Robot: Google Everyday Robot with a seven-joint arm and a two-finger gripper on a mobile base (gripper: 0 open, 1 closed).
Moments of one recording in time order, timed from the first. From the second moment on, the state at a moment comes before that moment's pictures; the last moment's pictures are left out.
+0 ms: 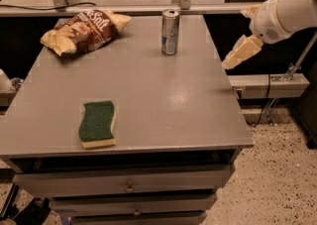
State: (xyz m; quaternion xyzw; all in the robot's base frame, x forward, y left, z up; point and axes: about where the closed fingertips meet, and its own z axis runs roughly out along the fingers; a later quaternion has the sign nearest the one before) arm 0.647 -0.222 0.918 -0.54 0.74 0.01 0.39
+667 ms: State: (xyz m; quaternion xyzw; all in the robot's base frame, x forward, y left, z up) arm 0.718 -0.166 0.888 -0.49 0.73 0.15 0.46
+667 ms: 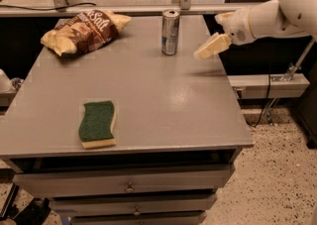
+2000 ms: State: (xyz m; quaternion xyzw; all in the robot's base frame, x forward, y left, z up) arm 0.698 -0.002 0.916 -0.49 0.59 0.41 0.48
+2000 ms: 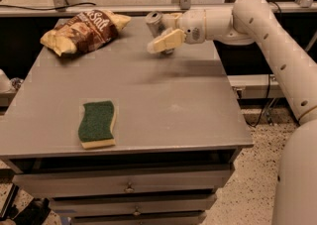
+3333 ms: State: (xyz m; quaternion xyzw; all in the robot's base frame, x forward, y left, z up) arm 0.665 -0.001 0.946 -0.52 0.56 0.44 0.48
